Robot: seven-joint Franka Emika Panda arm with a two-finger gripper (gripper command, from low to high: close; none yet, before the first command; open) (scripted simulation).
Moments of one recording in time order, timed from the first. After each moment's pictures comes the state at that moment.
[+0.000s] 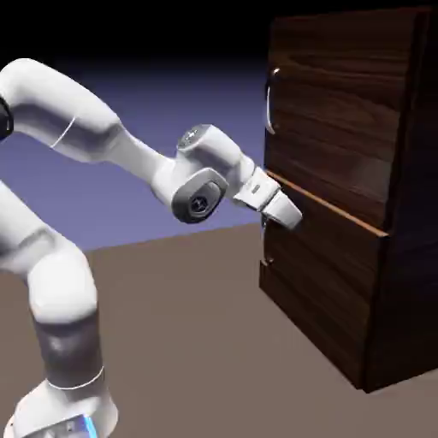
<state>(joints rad) -0.04 -0.59 0.07 -2.77 0.11 3.05 0.86</state>
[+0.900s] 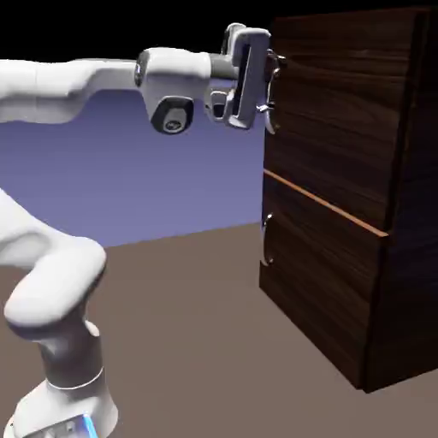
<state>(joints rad) -0.57 -0.80 0.80 -2.34 1.19 3.20 2.03</state>
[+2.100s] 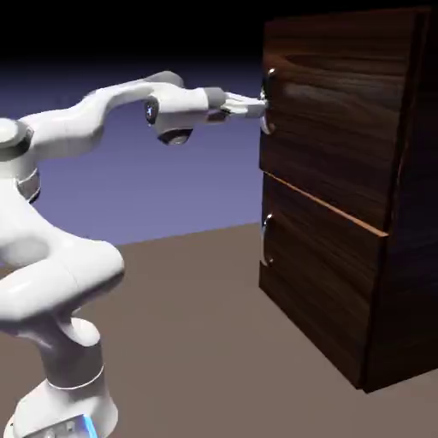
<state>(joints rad) -1.00 -1.22 1.19 -2.15 2.11 2.93 2.90</state>
